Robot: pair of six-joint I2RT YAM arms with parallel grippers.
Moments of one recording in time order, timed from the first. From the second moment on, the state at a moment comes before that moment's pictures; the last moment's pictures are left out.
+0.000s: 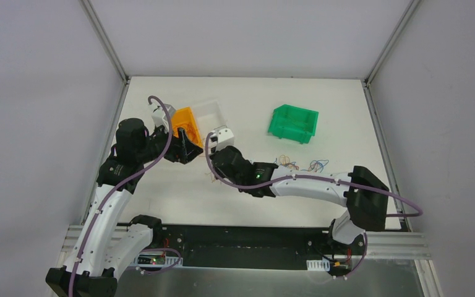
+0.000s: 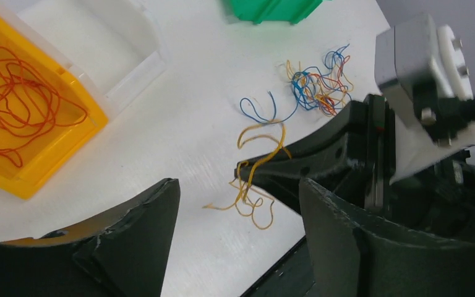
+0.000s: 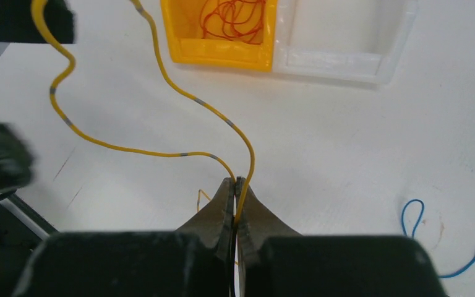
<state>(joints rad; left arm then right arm) -0.19 0.80 0.90 -0.53 0.54 -0.24 1.26 1.64 1.19 -0.08 0.53 0.44</state>
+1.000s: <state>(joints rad) -0.19 0.81 0.90 -0.57 0.42 -0.25 0.42 1.63 1.24 -0.16 0.29 0.31</state>
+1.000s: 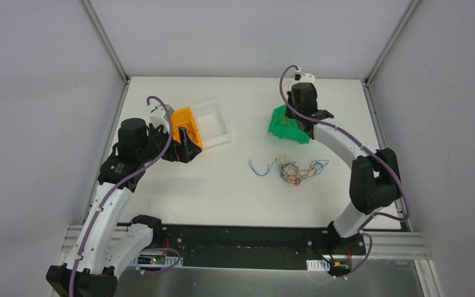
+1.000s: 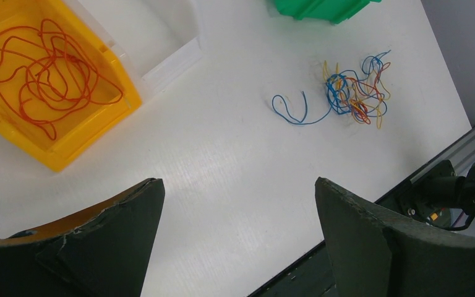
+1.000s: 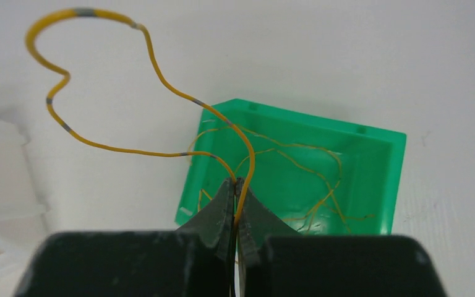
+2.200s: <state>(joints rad) -0.19 0.83 0.90 -0.57 0.42 -0.24 0.30 1.89 1.46 -0.66 0.29 0.23</state>
